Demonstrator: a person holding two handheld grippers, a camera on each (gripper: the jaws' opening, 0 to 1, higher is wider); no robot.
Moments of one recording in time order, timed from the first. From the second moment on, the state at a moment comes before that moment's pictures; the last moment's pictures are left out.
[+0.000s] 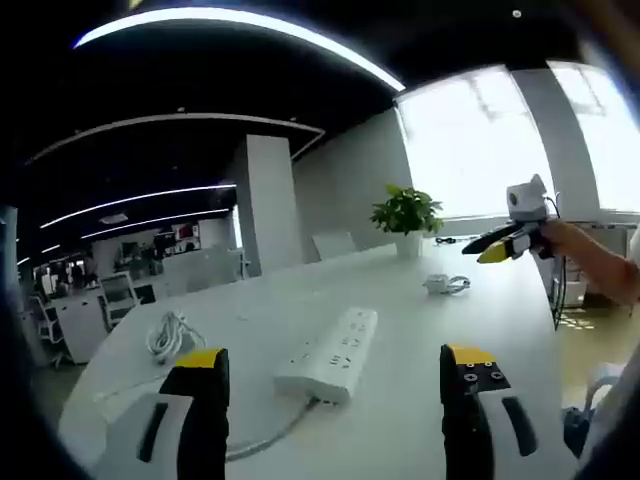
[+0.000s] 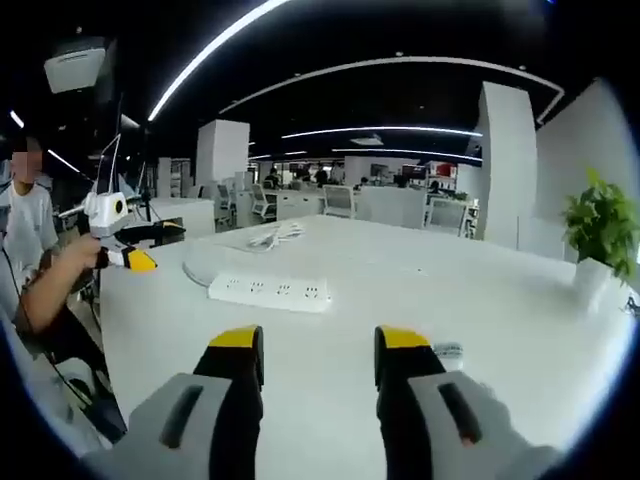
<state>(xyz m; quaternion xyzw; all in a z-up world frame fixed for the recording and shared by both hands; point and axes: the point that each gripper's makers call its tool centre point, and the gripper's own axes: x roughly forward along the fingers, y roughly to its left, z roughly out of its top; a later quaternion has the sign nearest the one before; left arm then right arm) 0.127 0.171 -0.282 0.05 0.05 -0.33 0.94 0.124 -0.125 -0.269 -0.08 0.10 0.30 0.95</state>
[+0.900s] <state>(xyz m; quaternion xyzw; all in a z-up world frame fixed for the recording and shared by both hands) 0.128 0.170 -0.289 0.07 0.03 -0.33 0.94 0.144 -0.132 -0.281 -0.07 0.08 0.28 0.95</state>
